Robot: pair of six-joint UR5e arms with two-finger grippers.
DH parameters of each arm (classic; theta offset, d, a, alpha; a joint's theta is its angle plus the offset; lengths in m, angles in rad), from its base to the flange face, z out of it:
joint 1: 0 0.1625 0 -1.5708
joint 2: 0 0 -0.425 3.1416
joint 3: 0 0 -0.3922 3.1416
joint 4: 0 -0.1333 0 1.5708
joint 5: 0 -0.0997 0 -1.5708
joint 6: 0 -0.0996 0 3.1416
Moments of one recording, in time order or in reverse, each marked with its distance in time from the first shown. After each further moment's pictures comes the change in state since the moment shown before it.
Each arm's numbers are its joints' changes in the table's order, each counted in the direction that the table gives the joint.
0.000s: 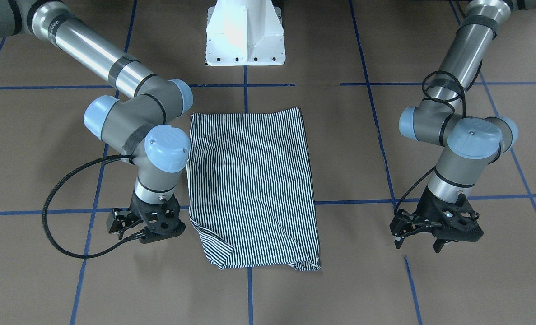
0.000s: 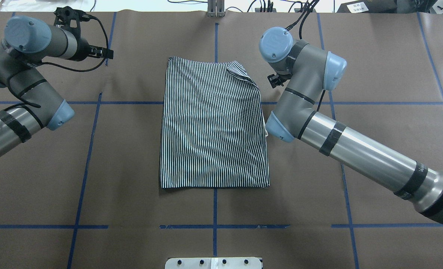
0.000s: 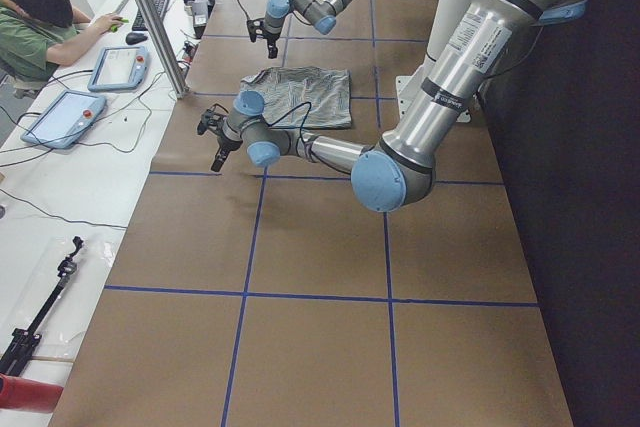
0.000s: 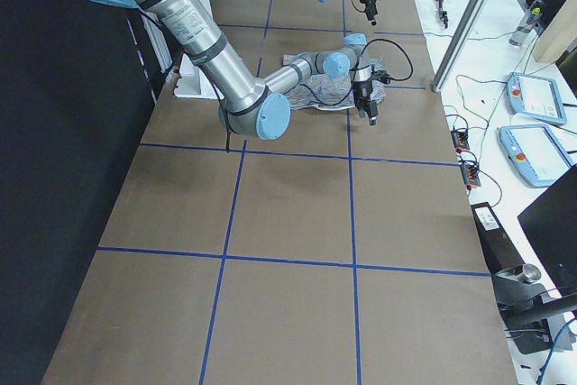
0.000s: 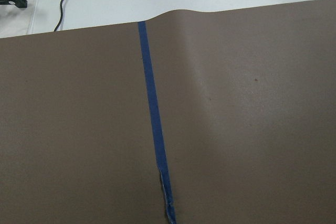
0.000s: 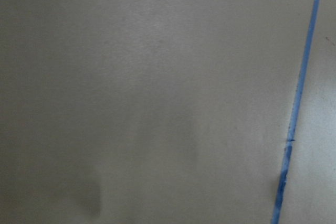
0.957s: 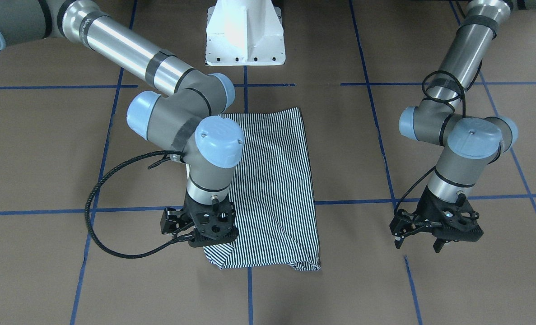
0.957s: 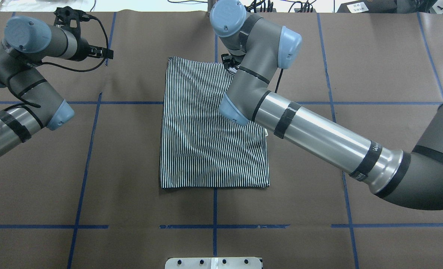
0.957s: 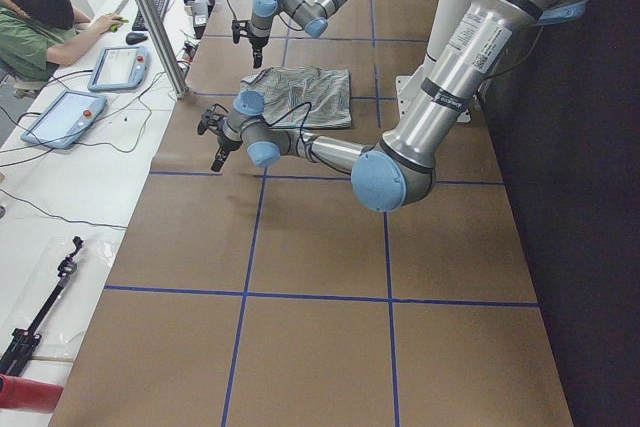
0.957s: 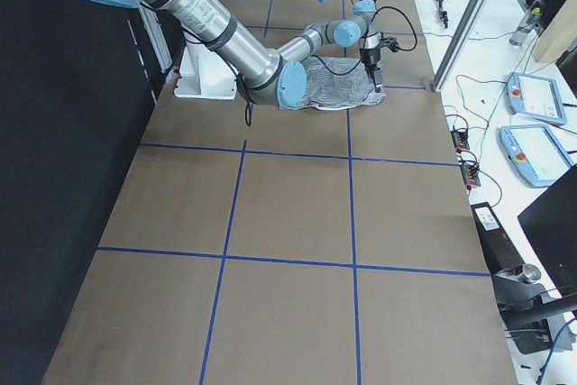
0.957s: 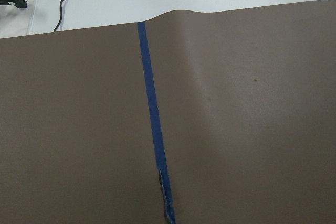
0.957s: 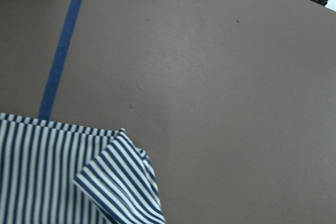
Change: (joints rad) left arm 0.000 0.000 0.000 -0.001 0.000 0.000; right arm -0.044 -0.280 -0.204 -0.060 -0.045 -0.287
